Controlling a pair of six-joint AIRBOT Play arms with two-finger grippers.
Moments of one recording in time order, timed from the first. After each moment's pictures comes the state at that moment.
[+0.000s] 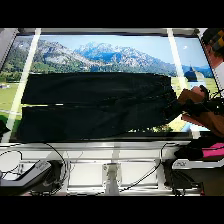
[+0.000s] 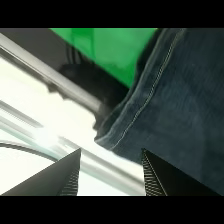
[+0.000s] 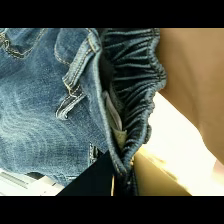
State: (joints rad) left arm 1.04 -1.15 0.91 1.41 -1.24 -1.07; right arm -0.68 -1.54 1.06 -0.98 1.39 1.01
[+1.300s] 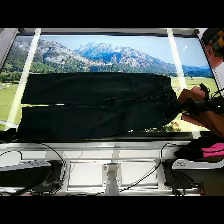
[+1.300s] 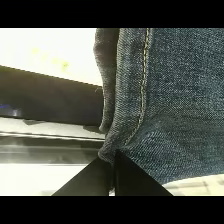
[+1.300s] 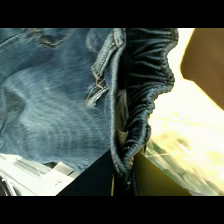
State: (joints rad) left arm 1.10 -1.52 0.98 1.28 -1.32 -0.67; right arm -0.68 -1.51 1.07 -0.91 1.46 0.99
